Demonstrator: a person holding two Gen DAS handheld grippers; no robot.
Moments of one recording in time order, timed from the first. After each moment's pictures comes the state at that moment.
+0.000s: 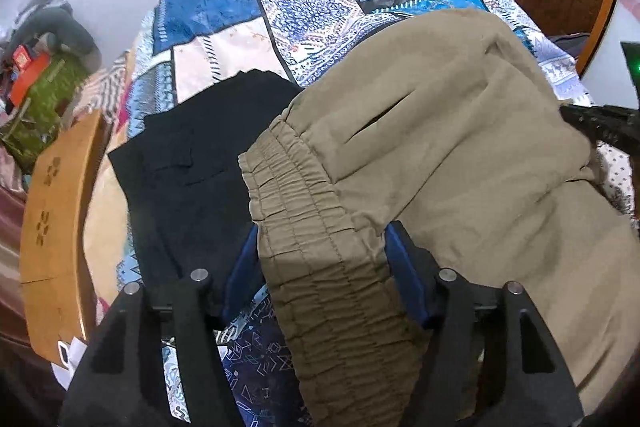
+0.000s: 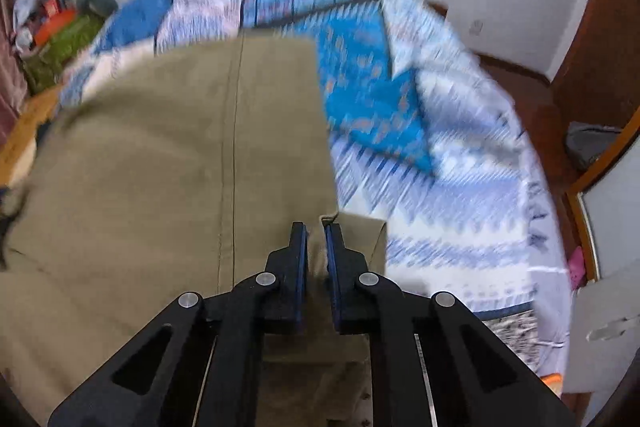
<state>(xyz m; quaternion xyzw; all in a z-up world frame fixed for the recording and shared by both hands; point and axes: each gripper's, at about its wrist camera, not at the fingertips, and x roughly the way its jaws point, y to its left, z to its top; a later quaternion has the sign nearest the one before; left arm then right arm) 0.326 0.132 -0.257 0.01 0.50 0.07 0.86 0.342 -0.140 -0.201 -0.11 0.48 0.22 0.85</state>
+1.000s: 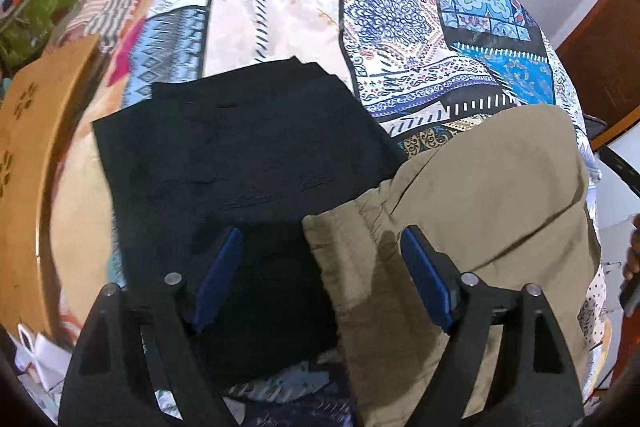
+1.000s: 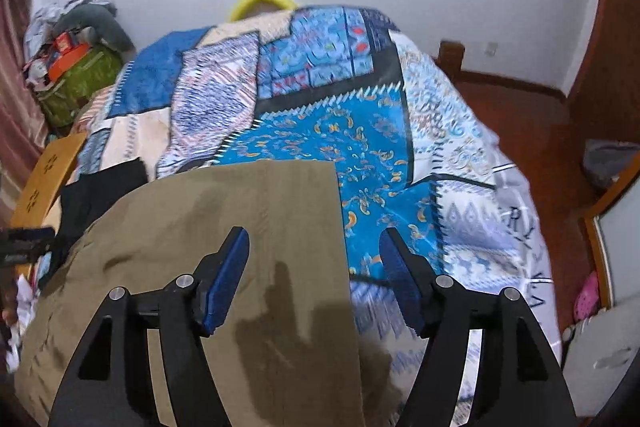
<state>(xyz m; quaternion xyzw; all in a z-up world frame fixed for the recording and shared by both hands) 0.399 0.227 -0.268 -0.16 0.54 0.09 0.82 0.411 -0.103 -0.148 -0.06 0.45 0.24 0.86</state>
